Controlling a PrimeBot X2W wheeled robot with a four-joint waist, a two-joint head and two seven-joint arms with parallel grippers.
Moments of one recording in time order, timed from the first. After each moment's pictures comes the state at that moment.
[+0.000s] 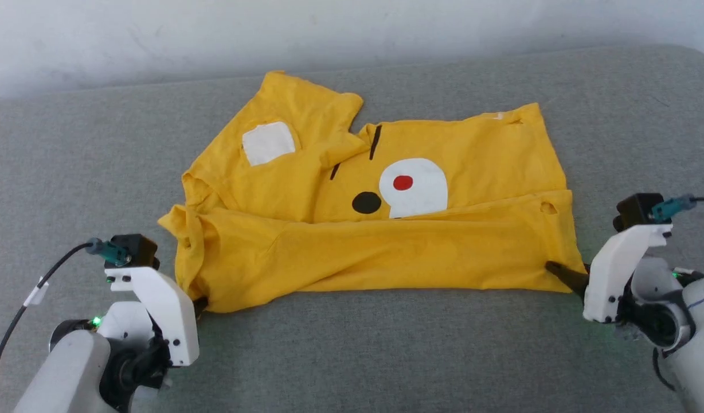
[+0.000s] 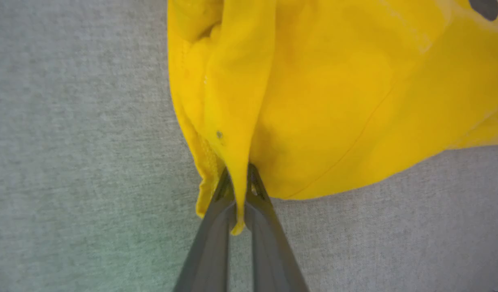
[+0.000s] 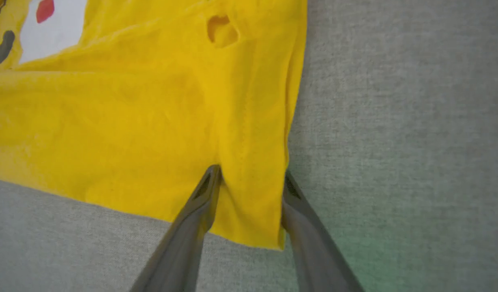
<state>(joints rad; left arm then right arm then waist) -0.24 0.48 -0.28 0.17 -0.73 0.08 0.69 -0.41 -0.37 0.26 0.51 0.74 0.13 0.58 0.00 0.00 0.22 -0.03</state>
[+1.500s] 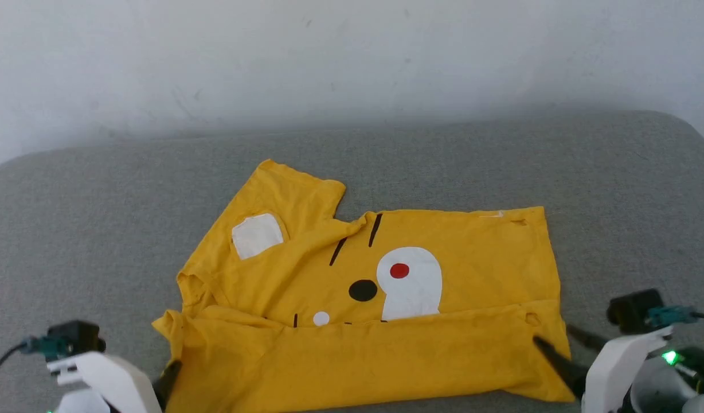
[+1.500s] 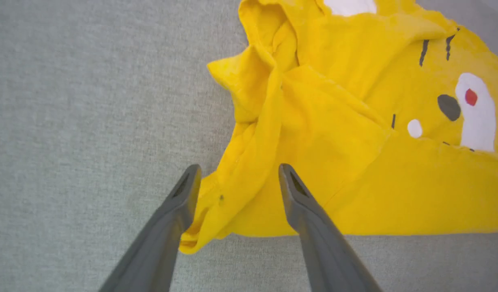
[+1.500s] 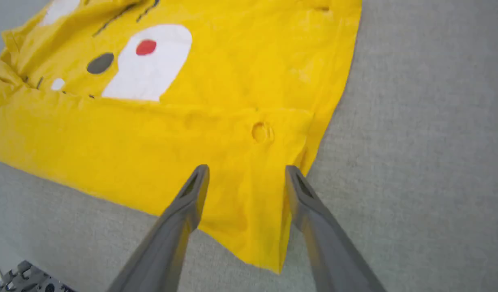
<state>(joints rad) 0.14 0.52 -0.13 -0.09 -0.79 0.23 0.58 0.02 -0.41 0.22 0.06 0.58 0.13 0.46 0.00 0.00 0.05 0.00</state>
